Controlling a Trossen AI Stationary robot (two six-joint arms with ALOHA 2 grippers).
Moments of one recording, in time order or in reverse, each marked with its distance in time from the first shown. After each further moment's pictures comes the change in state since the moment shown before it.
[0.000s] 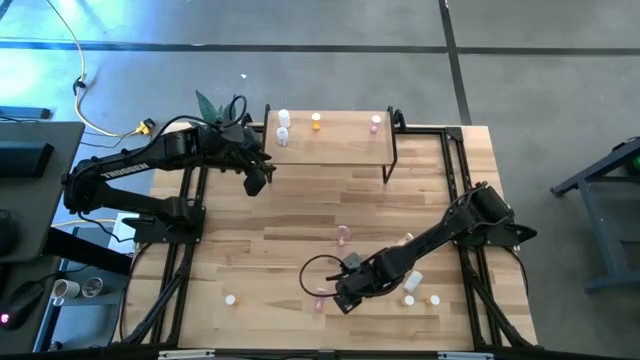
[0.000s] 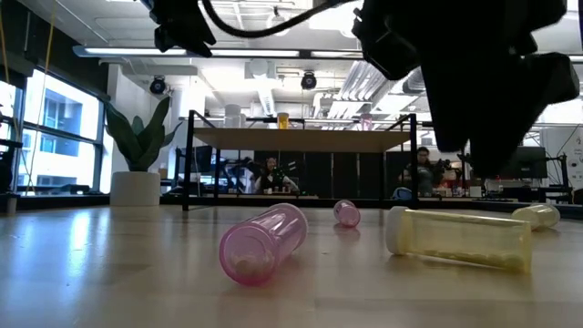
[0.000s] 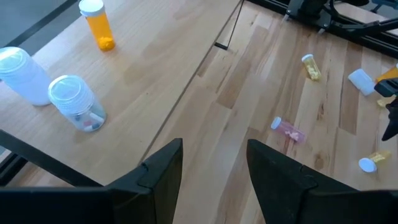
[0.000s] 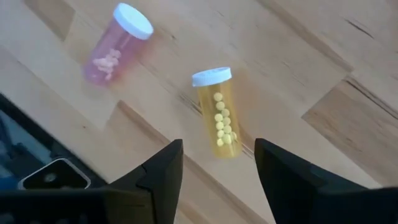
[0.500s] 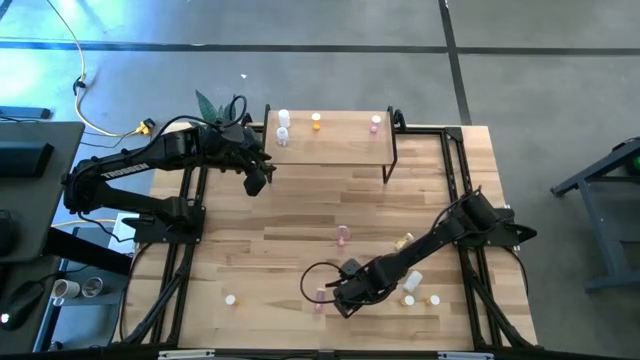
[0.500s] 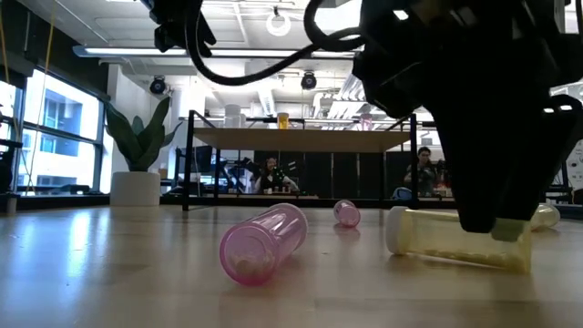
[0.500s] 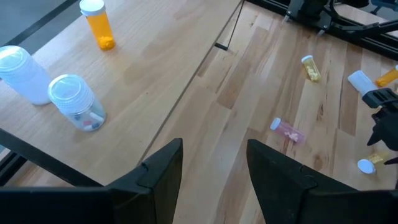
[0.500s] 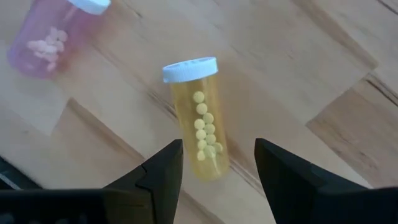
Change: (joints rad) left arm 0.000 0.000 0.000 0.001 0.000 -0.007; right arm 0.012 0.087 -0.002 0.019 -0.005 -0.027
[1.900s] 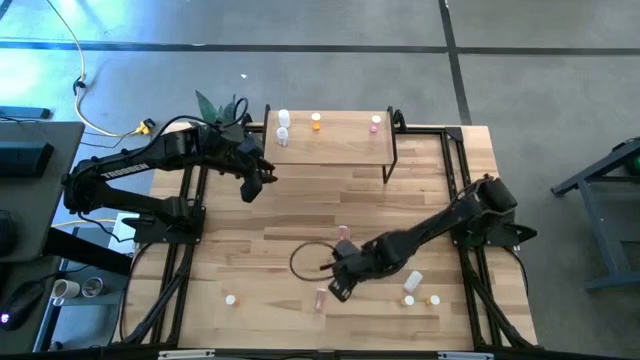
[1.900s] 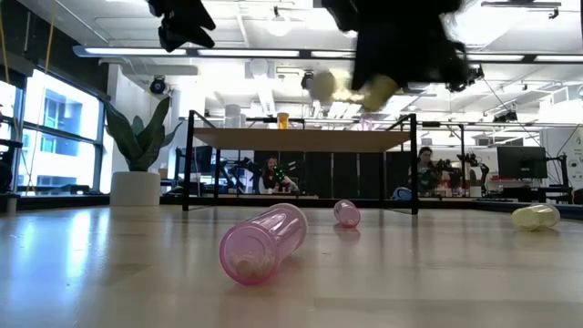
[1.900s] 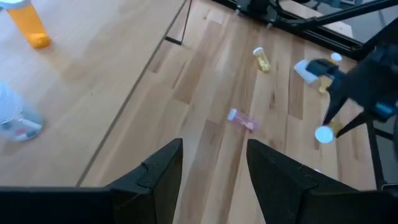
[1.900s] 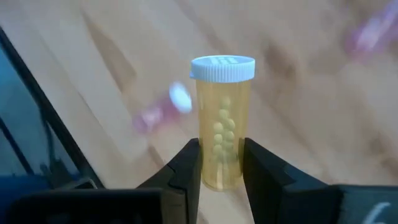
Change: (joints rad) left arm 0.001 0.000 0.000 0.013 0.187 0.016; right arm -0.105 -0.194 0.001 0.042 0.147 -0.274
